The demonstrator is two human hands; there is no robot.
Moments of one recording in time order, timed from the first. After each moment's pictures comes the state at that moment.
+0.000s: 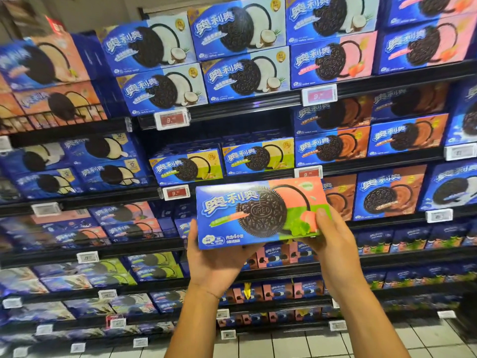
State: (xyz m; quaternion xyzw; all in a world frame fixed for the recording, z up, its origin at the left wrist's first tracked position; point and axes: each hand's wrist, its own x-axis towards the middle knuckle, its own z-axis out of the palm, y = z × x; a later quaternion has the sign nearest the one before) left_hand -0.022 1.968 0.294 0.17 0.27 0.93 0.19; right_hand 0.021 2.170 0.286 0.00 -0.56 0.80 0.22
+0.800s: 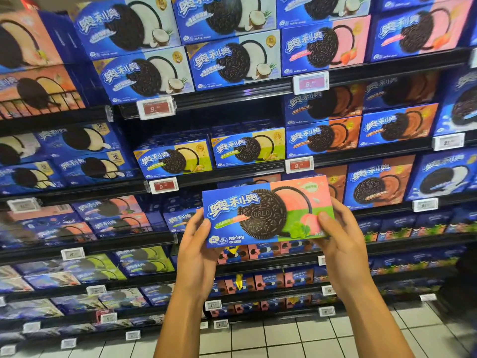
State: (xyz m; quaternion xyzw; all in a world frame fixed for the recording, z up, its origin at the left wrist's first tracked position) left_hand -0.028 1.959 0.274 0.08 0.46 0.88 0.02; right_hand 0.025 2.198 0.264 -0.02 -0.52 0.82 0.25
